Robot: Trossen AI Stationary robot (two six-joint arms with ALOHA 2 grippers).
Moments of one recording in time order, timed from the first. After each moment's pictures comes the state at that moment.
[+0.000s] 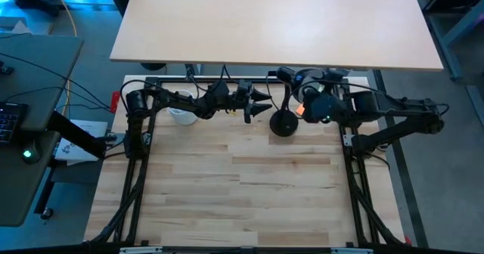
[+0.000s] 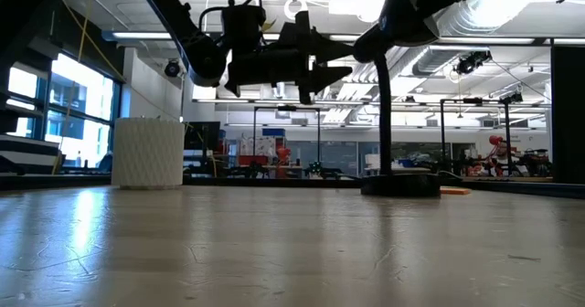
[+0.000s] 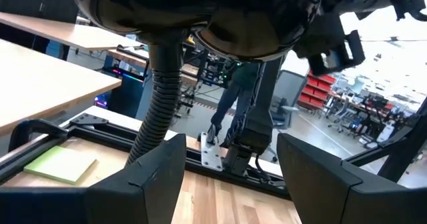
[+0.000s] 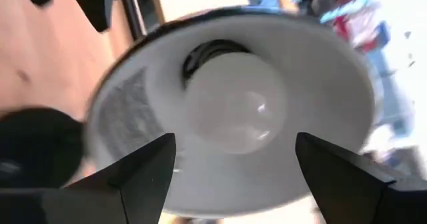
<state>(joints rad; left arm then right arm) 0.36 1.97 1.07 1.04 0.37 -0.38 0.04 1.15 1.31 -1.05 0.96 -0.24</state>
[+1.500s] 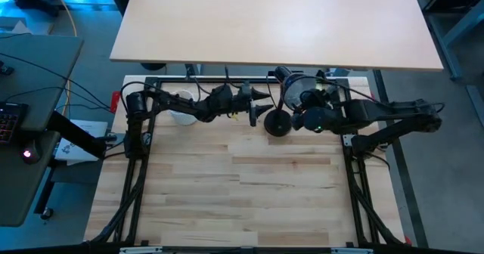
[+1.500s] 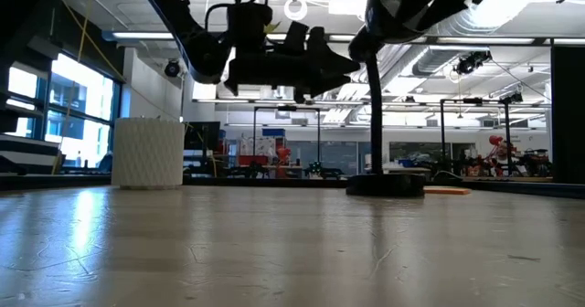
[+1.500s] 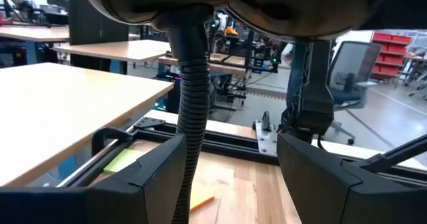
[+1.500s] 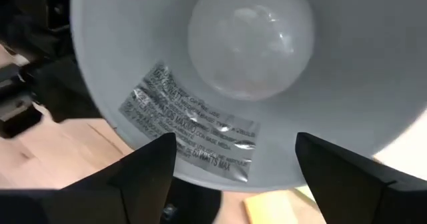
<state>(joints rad) 0.32 1.97 1.07 0.96 0.17 -0.12 0.09 1.19 1.22 -0.99 0.87 0.62</state>
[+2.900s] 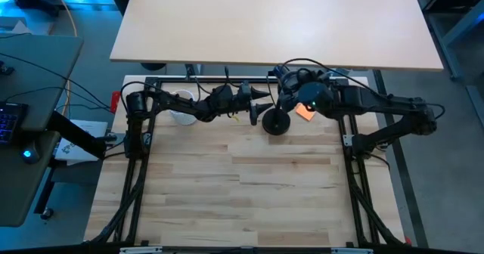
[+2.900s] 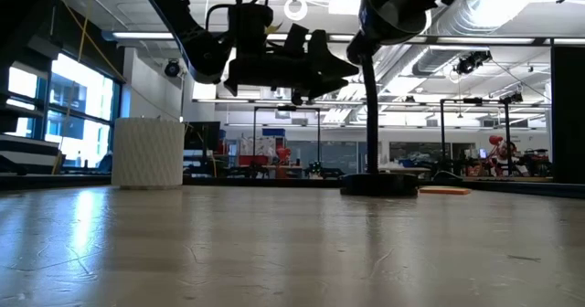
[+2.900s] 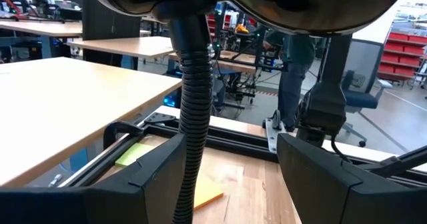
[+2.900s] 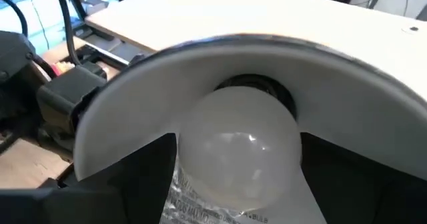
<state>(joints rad) 0.32 1.97 1.07 0.94 0.13 -0.13 -0.09 1.26 1.35 -0.80 0.76 0.56</state>
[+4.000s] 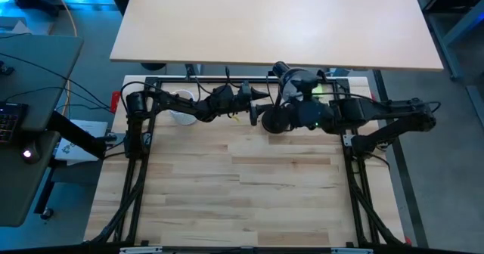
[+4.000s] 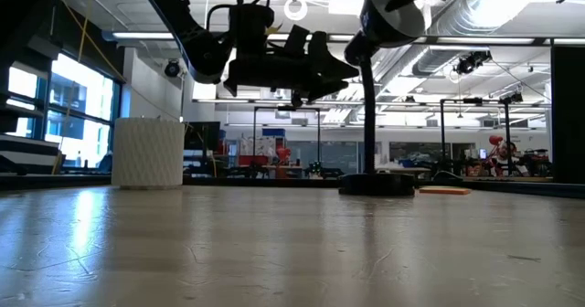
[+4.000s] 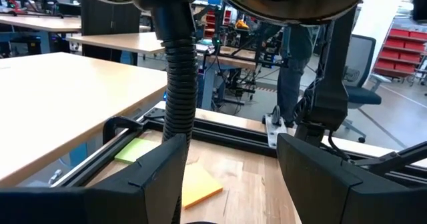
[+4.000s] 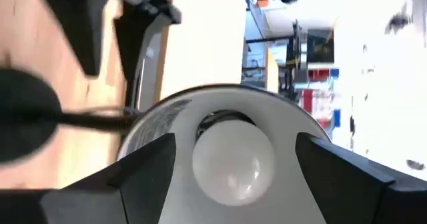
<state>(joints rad) 0.32 1.97 1.07 0.92 0.13 -0.13 0.10 1.27 1.34 -0.81 0.99 -0.76</state>
